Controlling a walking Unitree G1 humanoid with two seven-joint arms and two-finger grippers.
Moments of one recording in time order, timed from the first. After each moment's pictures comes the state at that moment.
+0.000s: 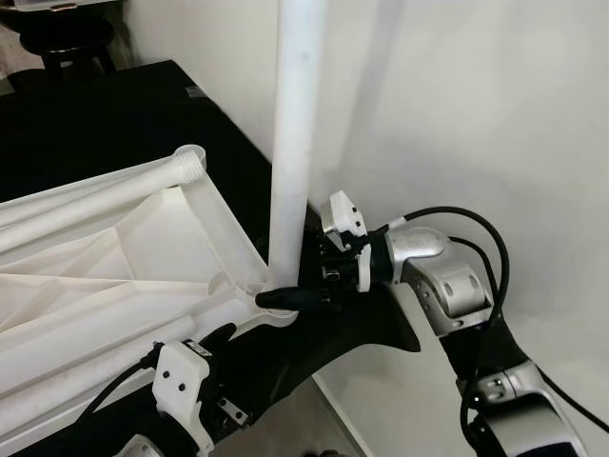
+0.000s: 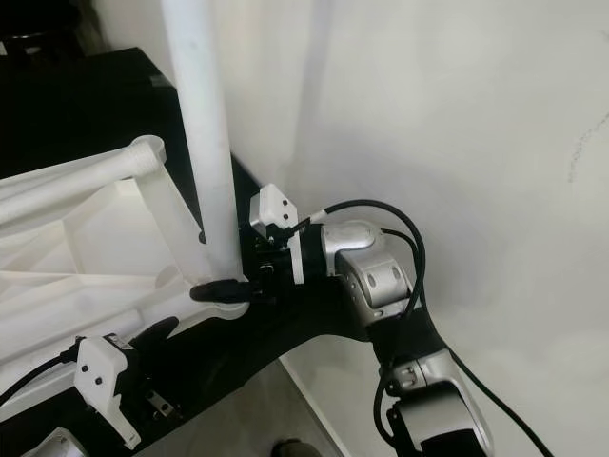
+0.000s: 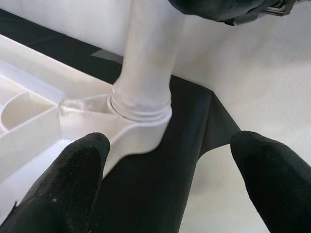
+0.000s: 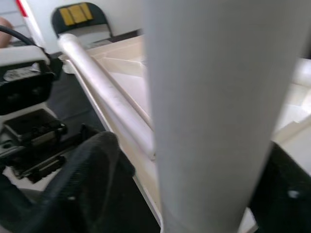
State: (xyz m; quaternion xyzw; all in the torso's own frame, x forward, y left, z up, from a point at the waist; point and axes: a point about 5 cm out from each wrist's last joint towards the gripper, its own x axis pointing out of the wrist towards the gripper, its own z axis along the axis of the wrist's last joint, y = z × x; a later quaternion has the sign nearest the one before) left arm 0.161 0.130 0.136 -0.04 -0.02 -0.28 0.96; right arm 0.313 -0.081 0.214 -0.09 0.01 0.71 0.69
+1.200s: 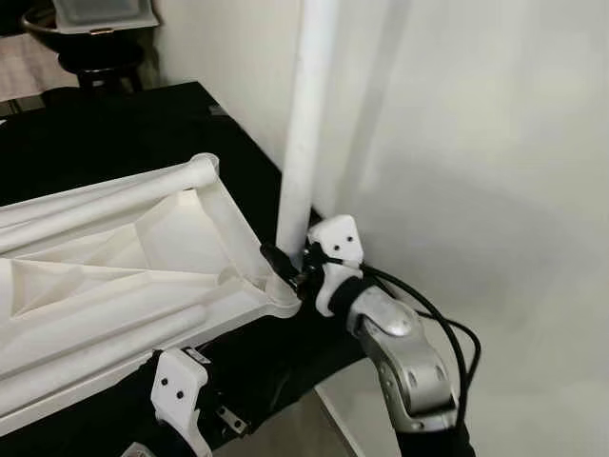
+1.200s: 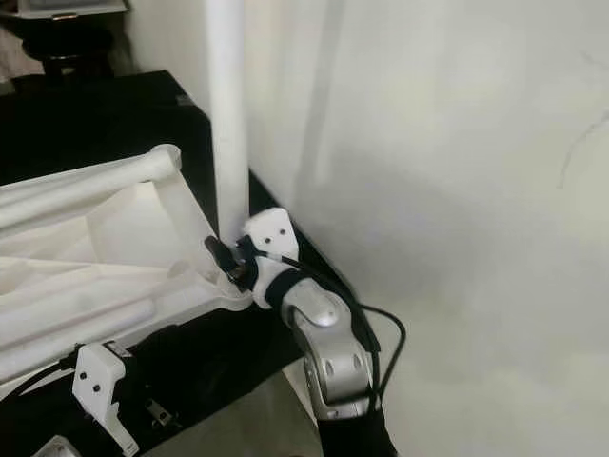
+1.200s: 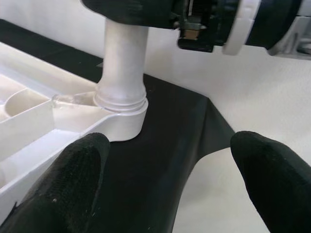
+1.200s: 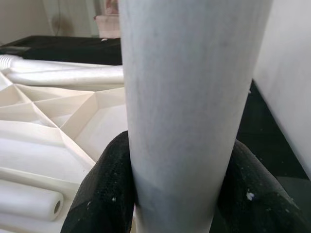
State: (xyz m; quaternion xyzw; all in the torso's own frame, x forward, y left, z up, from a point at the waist) left arm 0.161 0.132 0.137 -0.04 -0.03 -0.29 0.96; right arm 0.294 -0.052 0.188 -0.04 -0.01 0.34 0.94
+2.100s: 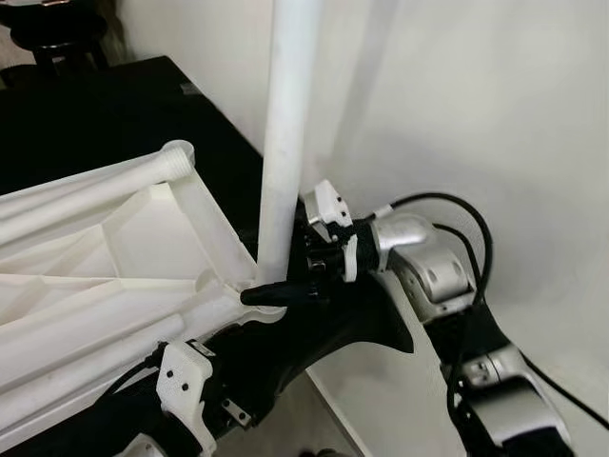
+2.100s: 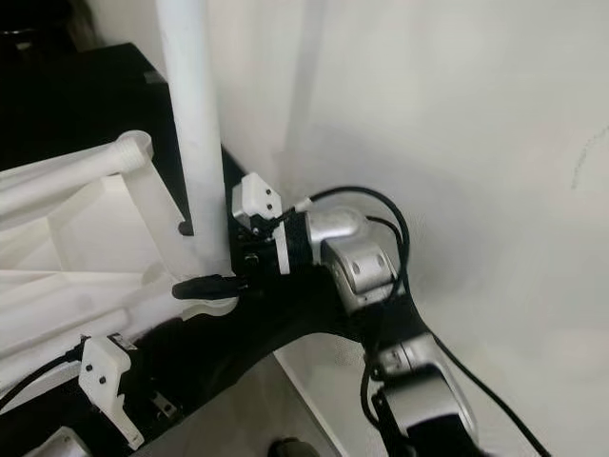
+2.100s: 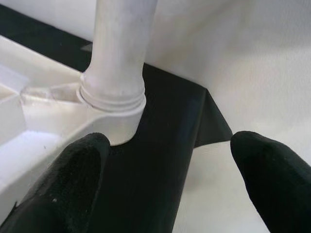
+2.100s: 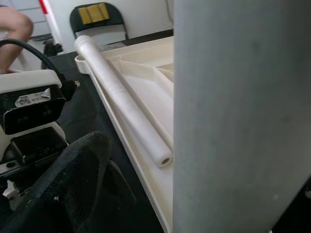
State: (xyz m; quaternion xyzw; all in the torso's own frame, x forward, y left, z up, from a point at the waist) left arm 0.159 0.129 0.132 -0.05 -0.01 -0.29 0.95; right arm 0.320 -0.060 0.229 -0.11 -0.01 0.74 0.66
